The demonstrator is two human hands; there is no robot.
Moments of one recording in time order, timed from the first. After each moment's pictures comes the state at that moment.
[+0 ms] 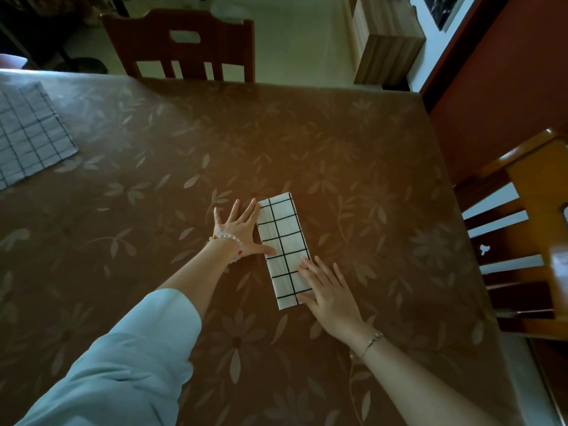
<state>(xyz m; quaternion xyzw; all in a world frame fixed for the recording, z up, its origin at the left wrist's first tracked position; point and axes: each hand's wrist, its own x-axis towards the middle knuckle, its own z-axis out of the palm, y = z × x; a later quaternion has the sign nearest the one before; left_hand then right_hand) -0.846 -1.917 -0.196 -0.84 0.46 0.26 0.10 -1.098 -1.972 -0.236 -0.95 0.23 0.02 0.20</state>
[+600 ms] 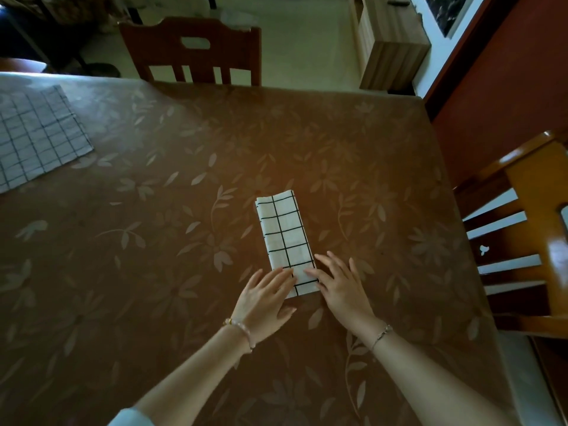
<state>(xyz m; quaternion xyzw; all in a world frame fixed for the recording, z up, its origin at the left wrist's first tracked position) -0.978 -1.830 -0.218 -0.78 0.61 0.06 -0.10 -1.113 -1.982 -0.226 -0.95 0.24 -0.03 0.19</state>
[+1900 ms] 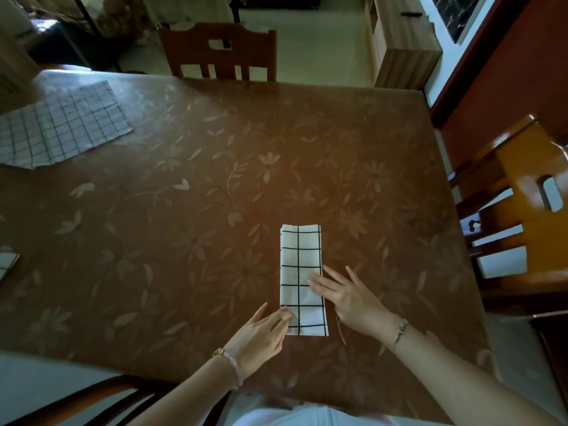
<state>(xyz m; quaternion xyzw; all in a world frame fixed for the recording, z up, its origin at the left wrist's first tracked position) -1.085 -1.714 -0.212 -0.71 0.69 0.06 -0.12 -1.206 -1.932 -0.208 -0.98 0.07 0.11 0.14</state>
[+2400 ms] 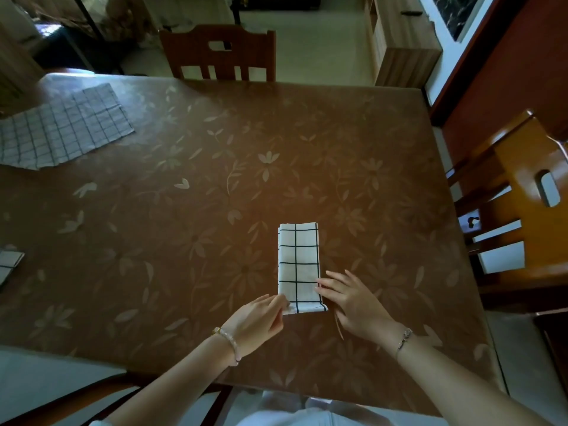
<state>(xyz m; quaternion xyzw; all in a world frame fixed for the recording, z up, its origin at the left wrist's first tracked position) -1.073 -1.731 -0.176 -0.77 0.58 0.22 -0.17 -1.226 -1.928 -0.213 -0.98 0.07 0.01 0.17</state>
